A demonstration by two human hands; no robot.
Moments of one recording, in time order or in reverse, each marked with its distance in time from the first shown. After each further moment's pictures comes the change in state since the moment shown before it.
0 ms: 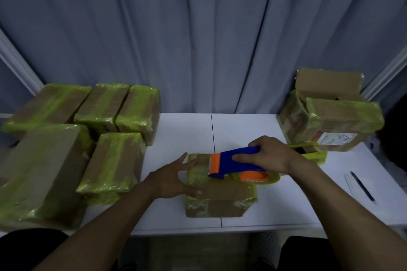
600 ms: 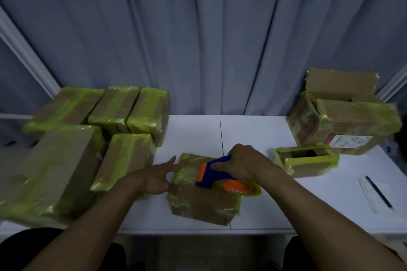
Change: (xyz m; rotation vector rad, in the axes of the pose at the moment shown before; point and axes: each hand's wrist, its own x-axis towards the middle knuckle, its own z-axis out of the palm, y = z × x) left_hand -0.024 -0.025 -0.044 0.183 -0.146 -0.104; right_hand 0.019 -0.049 0.057 -0.118 -0.055 0.049
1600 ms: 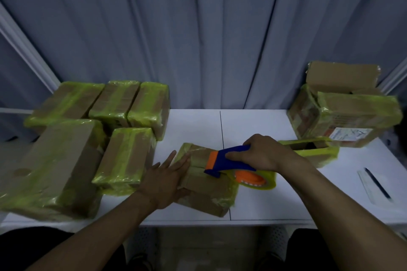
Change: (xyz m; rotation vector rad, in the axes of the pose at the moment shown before) left_hand -0.008 0.004 0.054 0.630 0.412 0.149; right_hand -0.022 0.019 -0.028 0.041 -0.017 0.009
